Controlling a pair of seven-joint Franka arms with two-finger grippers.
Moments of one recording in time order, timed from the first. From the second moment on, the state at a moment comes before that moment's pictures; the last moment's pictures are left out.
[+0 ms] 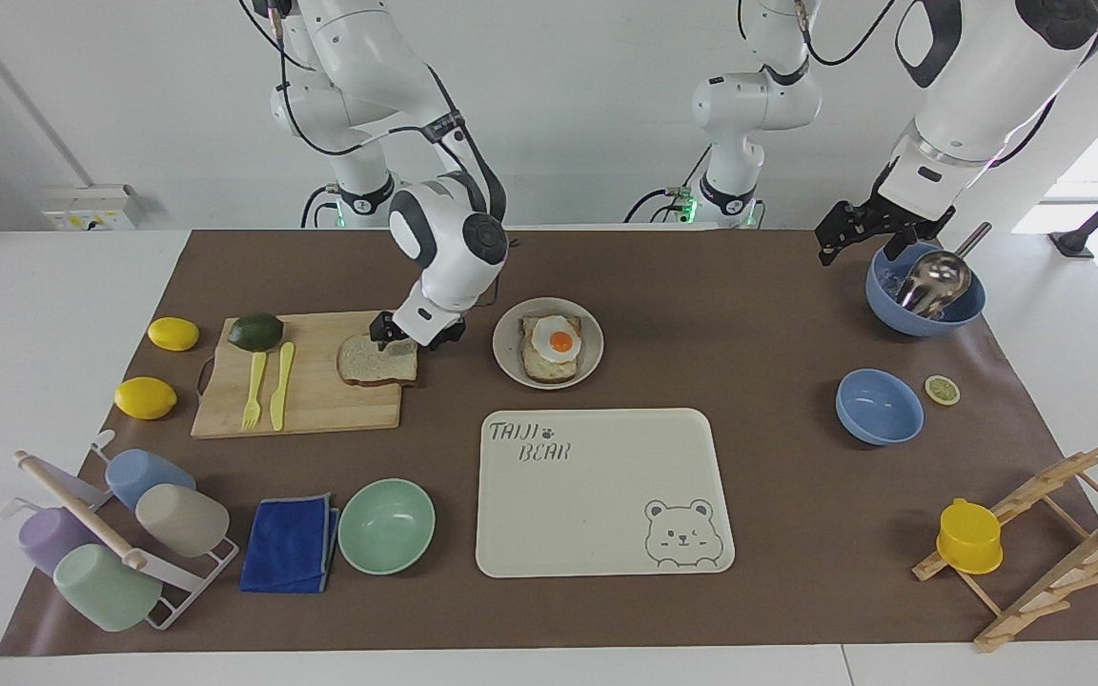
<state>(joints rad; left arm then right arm) -0.04 -0.02 -0.08 -1.63 -0.02 1.50 -0.13 0.40 0.21 0.07 -2.13 -0.44 1.95 0.47</state>
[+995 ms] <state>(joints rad) -0.04 -0.02 -0.08 -1.63 -0.02 1.50 -0.13 0.40 0.21 0.06 -2.15 -0.47 1.96 0.55</state>
